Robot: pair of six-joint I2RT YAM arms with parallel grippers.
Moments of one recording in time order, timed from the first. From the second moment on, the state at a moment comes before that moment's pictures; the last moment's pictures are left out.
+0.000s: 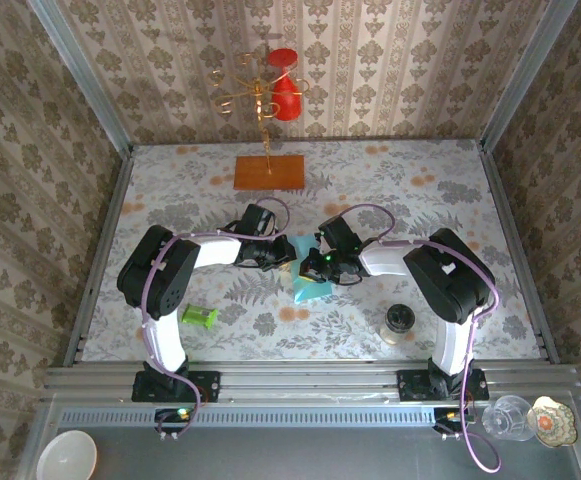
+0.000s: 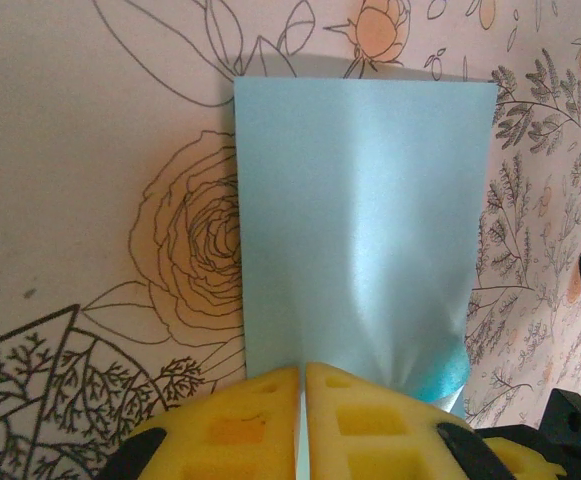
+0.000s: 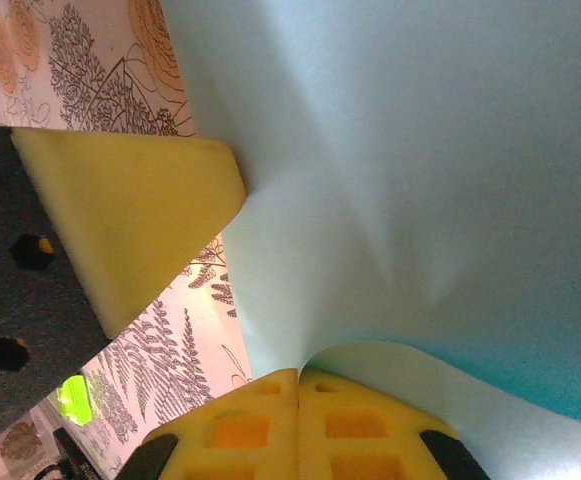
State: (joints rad) left arm -0.58 1.88 0.97 -0.06 0.47 -0.79; right arm 0.59 1.87 0.93 -0.01 -0.45 0.91
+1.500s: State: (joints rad) left arm -0.58 1.58 0.82 -0.17 0.33 -0.81; right arm 0.59 1.88 0.95 -0.06 -0.47 0.86
